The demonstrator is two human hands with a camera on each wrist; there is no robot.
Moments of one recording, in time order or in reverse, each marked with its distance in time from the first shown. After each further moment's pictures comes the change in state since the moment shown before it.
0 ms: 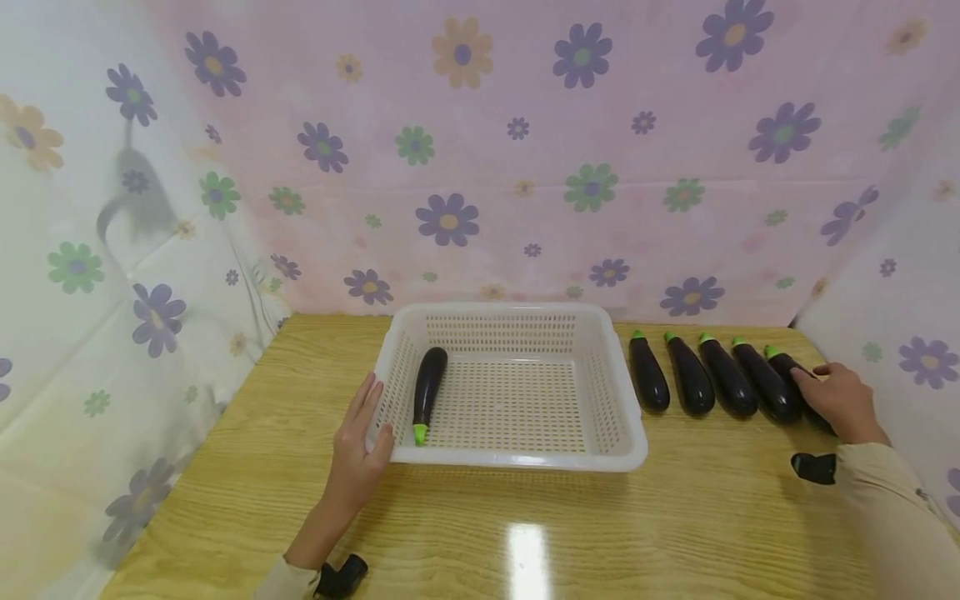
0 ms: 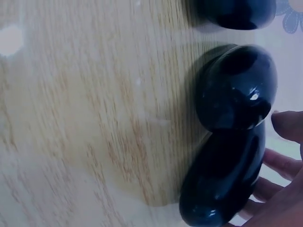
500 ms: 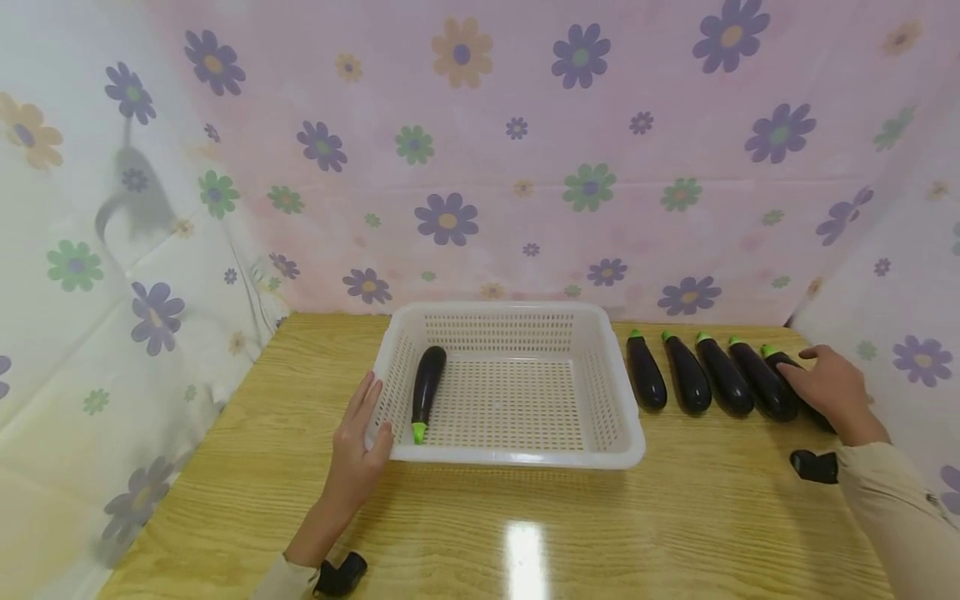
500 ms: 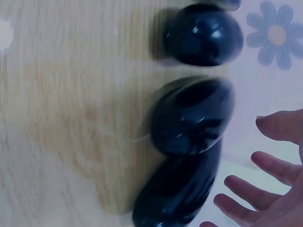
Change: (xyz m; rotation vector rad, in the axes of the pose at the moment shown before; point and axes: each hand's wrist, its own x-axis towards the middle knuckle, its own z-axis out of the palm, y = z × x) left_hand 0.001 0.003 -0.001 0.014 0.002 0.004; right_hand 0.058 0.053 0.023 -0.084 0.093 -0.143
